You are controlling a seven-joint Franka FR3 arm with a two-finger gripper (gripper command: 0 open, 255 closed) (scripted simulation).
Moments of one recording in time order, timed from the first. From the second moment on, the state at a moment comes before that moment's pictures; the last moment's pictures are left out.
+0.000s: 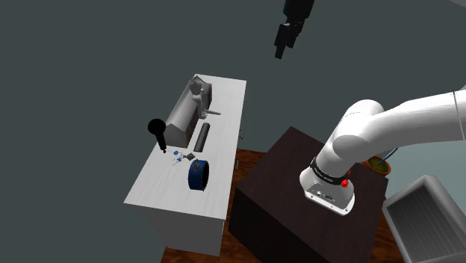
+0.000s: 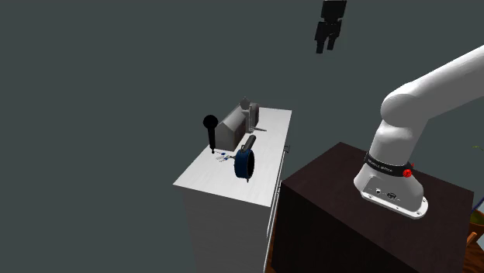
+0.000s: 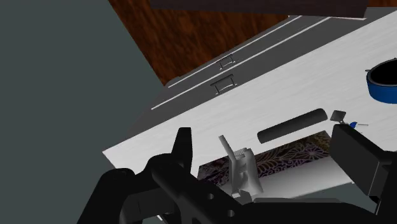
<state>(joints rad) 0.02 -0.80 -0.03 -2.32 -0.09 1.58 -0.09</state>
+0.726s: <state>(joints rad) 0.04 -0.71 0.13 -2.43 0.07 1.65 0.21</state>
